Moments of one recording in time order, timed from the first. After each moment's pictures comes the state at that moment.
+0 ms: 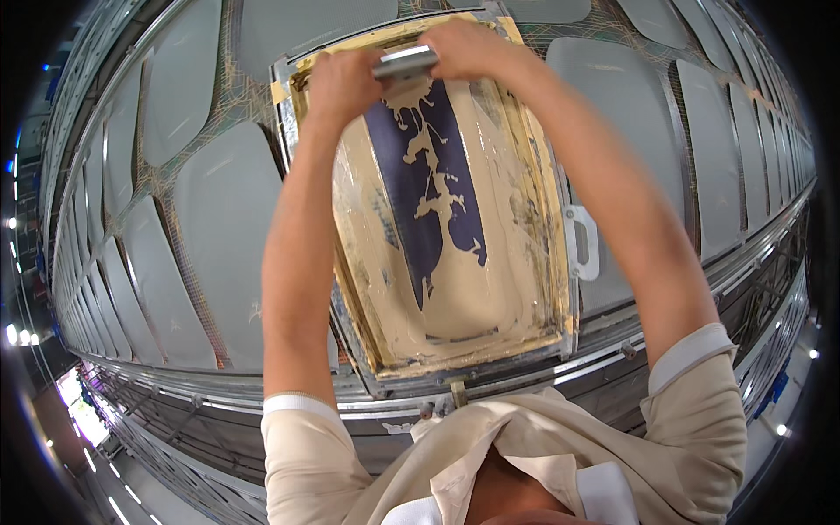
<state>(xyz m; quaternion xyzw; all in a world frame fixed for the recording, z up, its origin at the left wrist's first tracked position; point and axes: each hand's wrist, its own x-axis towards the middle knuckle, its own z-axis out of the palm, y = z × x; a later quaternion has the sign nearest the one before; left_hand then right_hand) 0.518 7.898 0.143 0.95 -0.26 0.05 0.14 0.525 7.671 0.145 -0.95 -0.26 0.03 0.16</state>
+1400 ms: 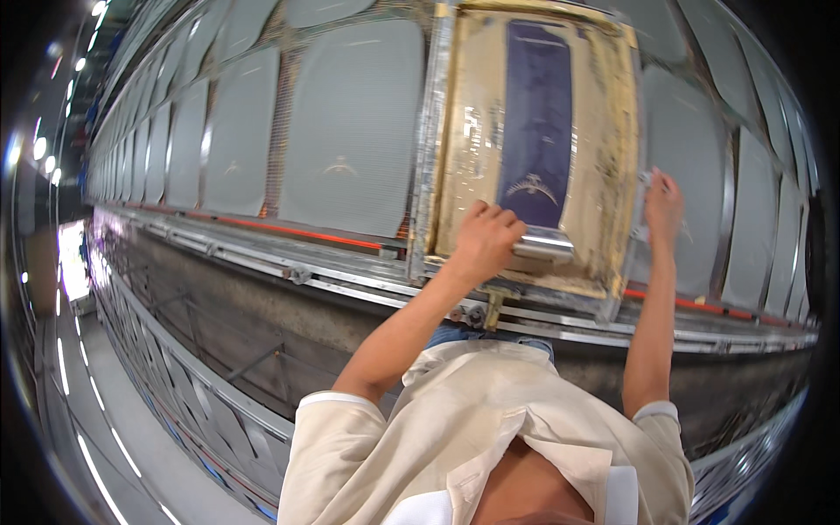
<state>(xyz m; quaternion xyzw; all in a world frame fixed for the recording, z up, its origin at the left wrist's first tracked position) 0.118 7.909 0.159 0.94 -0.23 0.01 0.24 0.219 7.554 0.112 -0.90 0.26 -0.05 0.35</state>
